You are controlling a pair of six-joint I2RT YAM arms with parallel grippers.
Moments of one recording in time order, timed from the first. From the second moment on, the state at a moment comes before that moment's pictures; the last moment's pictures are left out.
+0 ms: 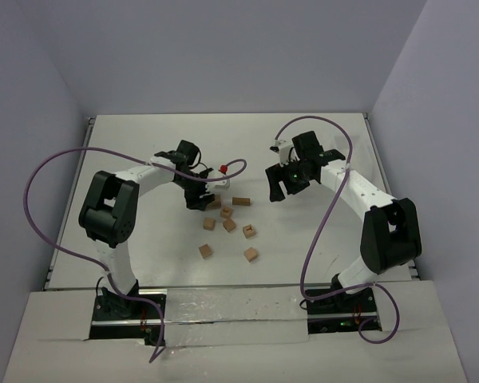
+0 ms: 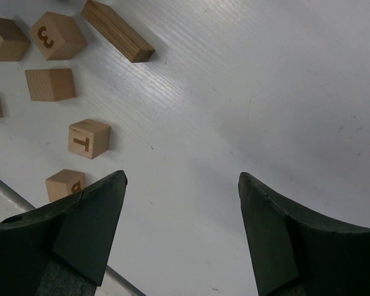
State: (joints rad) left arm -0.44 1.92 1.28 -0.64 0.47 1.05; right arm 0.31 1.56 1.17 -0.69 -0.36 -0.14
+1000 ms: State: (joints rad) left arm -0.08 1.20 1.09 -0.50 0.59 0.69; right arm 0.50 1.55 1.19 -0.71 -0.29 -0.18
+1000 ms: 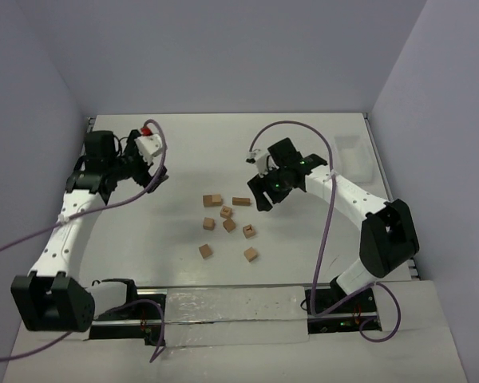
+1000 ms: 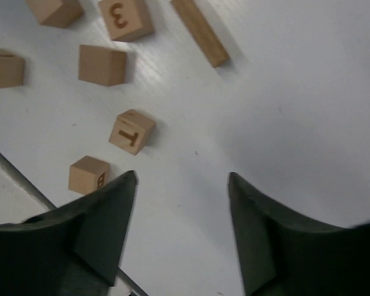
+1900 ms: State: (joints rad) left arm 0.14 1.10 0.91 -0.38 0.82 0.21; right arm 0.79 1.95 1.54 -0.74 -0.22 -0.27
